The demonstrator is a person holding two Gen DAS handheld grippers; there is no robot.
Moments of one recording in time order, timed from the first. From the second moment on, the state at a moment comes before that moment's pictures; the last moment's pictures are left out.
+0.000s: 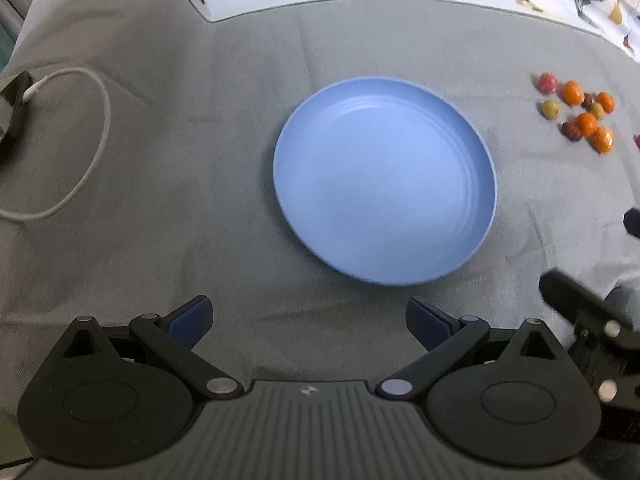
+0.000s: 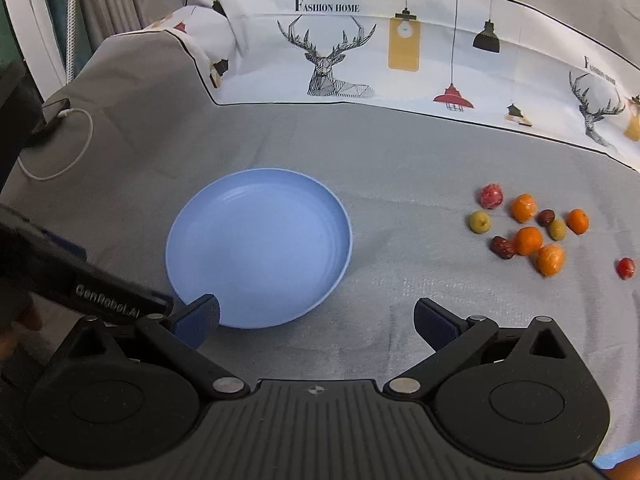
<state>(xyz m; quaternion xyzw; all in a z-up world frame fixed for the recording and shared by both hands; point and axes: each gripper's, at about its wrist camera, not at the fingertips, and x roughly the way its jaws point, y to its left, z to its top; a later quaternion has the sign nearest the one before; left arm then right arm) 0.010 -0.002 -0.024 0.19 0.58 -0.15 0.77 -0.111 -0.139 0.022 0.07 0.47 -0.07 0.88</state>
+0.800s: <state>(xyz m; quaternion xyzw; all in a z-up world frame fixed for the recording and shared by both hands) 0.003 -0.030 -0.008 0.23 0.55 -0.17 0.79 -0.126 -0.175 0.015 0.11 0.44 -0.07 0.89</state>
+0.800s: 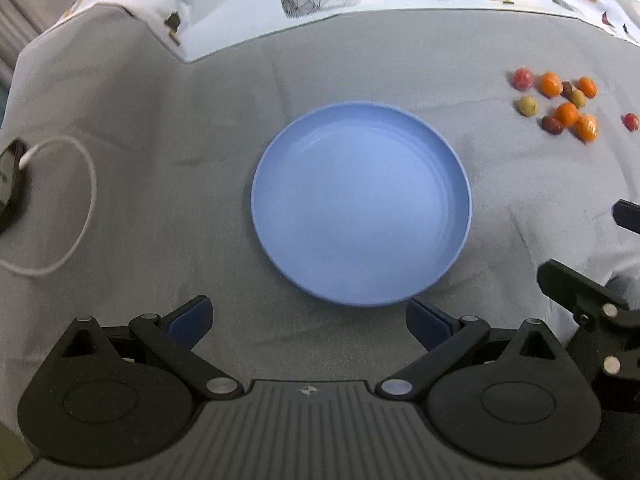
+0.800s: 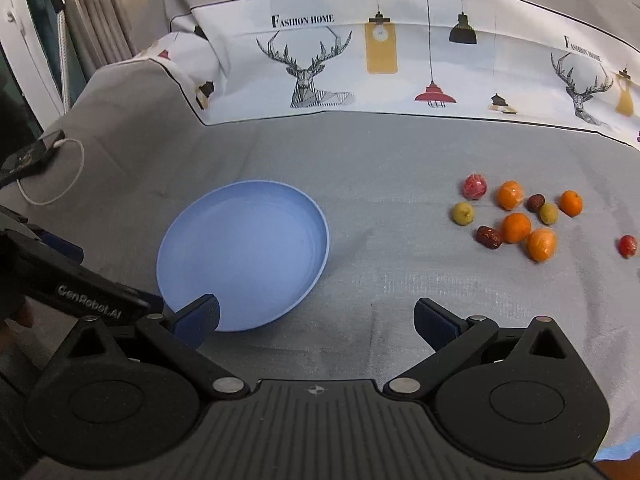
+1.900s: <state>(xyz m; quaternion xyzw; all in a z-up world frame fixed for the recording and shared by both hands) 0.057 -0.303 -0.119 0.26 0.39 -0.33 0.82 -0.095 -0.388 -0.114 0.15 0.42 -0.38 0.81</state>
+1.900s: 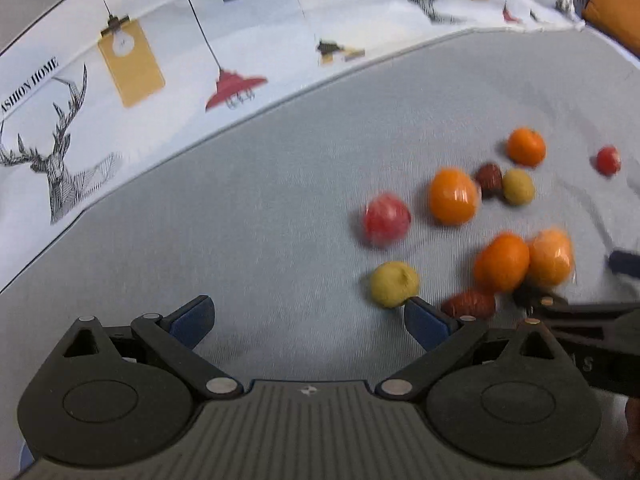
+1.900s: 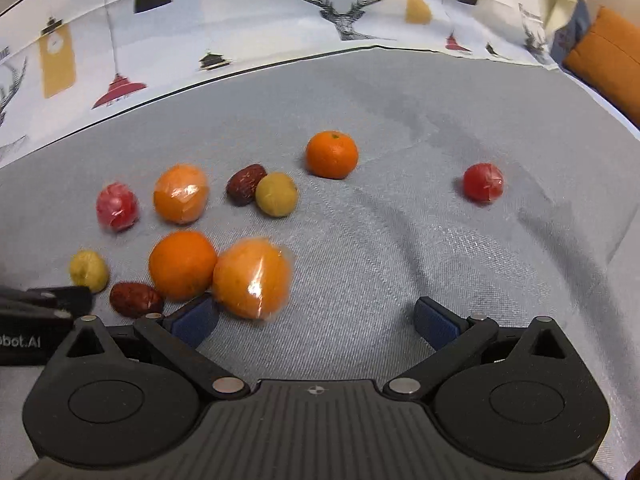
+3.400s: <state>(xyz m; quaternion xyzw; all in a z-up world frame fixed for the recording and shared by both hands) 0.037 -0.088 -0.029 0.17 0.40 -0.37 0.82 -0.099 -0.234 -0.028 0.12 0.39 0.00 0.91</state>
